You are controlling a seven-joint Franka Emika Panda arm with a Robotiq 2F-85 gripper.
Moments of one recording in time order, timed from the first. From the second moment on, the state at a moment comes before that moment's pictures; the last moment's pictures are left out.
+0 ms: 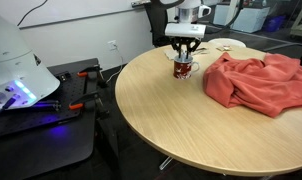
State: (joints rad) arm -0.15 0.59 0.15 -2.05 0.18 2.74 -1.09
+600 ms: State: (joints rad) arm -0.16 0.65 0.15 -2.00 0.17 2.72 -1.09
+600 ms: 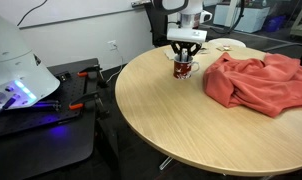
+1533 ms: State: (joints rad) arm -0.18 0.65 0.18 -2.01 0.16 2.74 -1.09
